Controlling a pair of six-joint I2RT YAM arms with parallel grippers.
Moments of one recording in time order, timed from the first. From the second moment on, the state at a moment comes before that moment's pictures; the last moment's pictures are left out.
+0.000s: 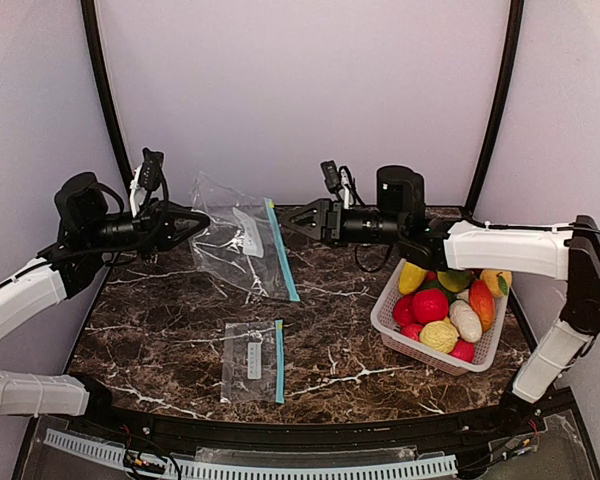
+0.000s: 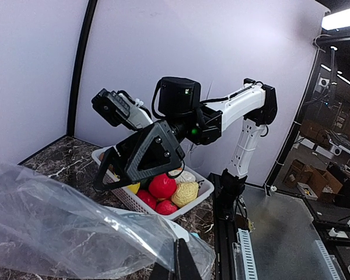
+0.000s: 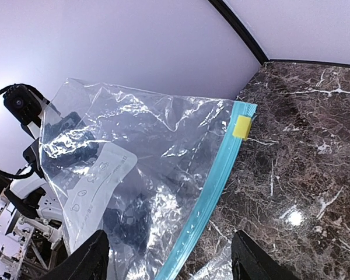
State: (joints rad) left arm -0.36 1.02 0.81 0.26 1.04 -0.31; right arm 0.80 1.62 1.18 0.32 -0.55 0.71
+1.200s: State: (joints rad) left arm -0.40 1.01 0.81 0.19 1.01 -0.23; right arm 0.84 1.70 1.19 0.47 -0.60 0.83
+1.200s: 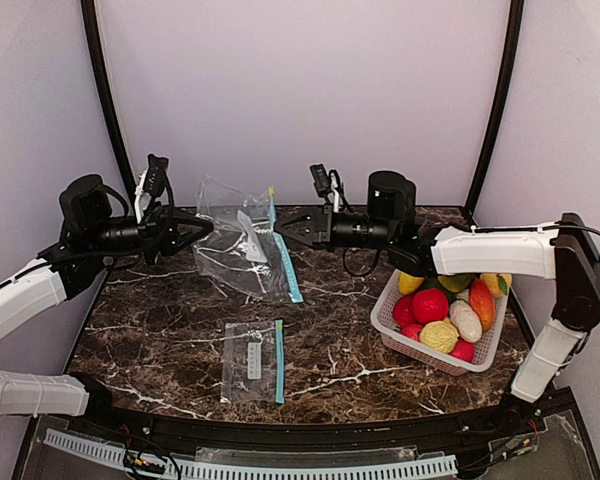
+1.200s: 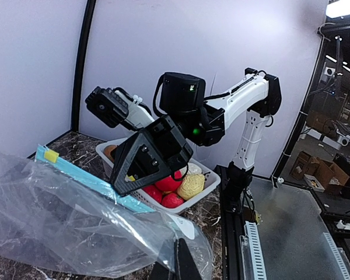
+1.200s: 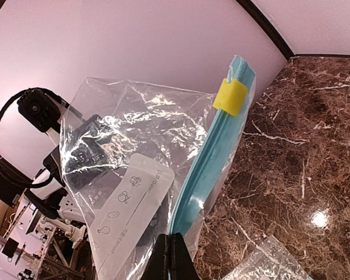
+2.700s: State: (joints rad) left arm -0.50 1.29 1.13 -0.17 1.02 -0.04; right arm 0.90 1.53 1.32 -0.22 -0.78 0.23
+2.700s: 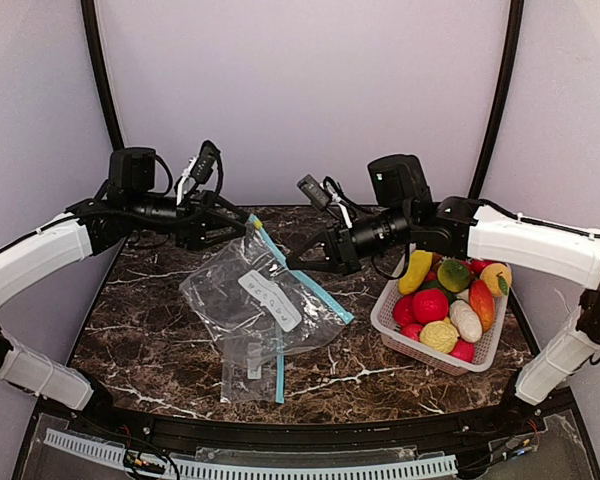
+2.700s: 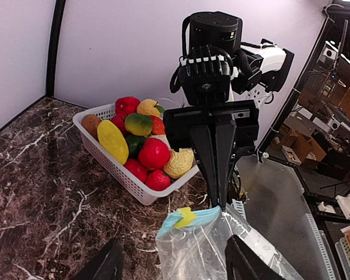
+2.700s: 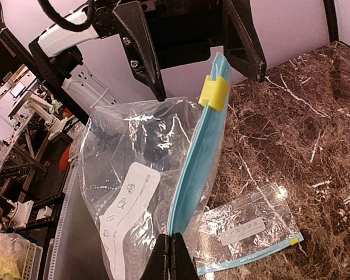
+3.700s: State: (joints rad) left arm -0.51 1.33 1.13 -0.15 1.08 -0.07; right arm 0.91 1.50 1.31 -0.21 -0.65 0.23
